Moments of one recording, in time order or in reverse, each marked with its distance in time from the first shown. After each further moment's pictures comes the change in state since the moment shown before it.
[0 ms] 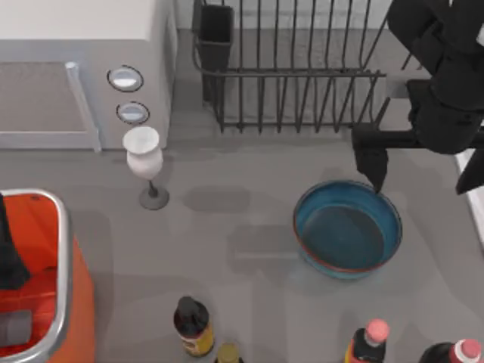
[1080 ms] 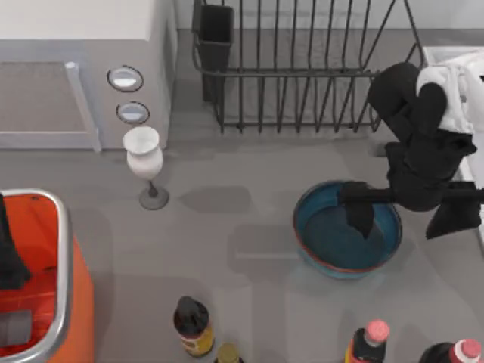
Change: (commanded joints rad) left arm 0.000 0.000 0.000 0.000 0.000 0.000; right arm 0.008 0.107 -0.262 0.368 0.001 0.006
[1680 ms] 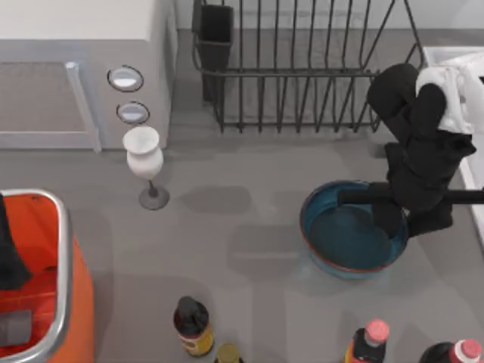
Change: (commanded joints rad) left arm 0.000 0.000 0.000 0.000 0.000 0.000; right arm 0.000 0.000 0.000 0.000 0.000 0.000
